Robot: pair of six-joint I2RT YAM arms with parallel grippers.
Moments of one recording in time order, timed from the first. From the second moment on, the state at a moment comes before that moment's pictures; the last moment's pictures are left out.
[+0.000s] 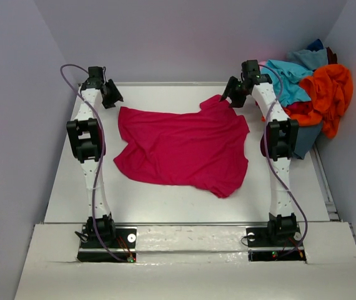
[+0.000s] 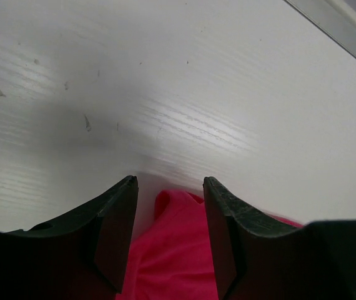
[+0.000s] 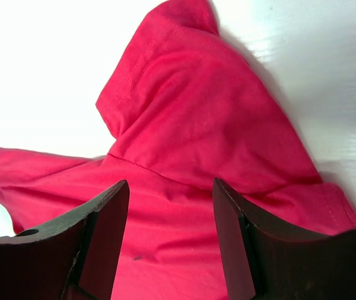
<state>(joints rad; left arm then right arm) 0.10 2.48 2.28 -0.66 0.17 -0.46 0.11 2.52 2.48 -0.91 -0.27 0.56</state>
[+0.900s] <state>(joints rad) 0.10 2.49 2.25 -0.69 0.19 -0.47 0.06 2.67 2.54 -0.68 -0.12 0.51</state>
